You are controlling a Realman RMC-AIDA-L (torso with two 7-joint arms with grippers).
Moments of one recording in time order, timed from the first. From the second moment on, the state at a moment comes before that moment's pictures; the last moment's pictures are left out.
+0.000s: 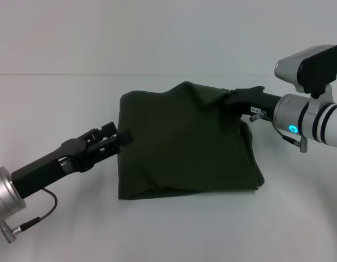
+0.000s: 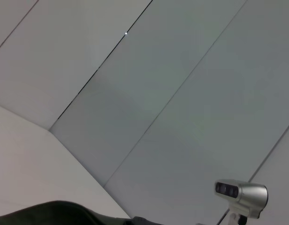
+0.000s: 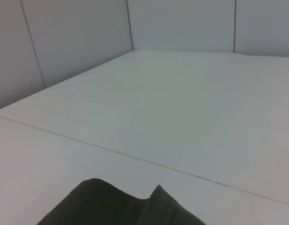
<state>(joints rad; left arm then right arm) -0.39 -2.16 0.59 0.55 1.69 1.64 -1.56 0.76 2.10 -1.18 -0.39 -1.40 -0.64 1.34</state>
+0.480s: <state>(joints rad) -0.39 -2.16 0.59 0.54 1.70 1.64 -1.56 0.76 2.10 -1.09 -0.35 -1.40 -0.62 1.50</state>
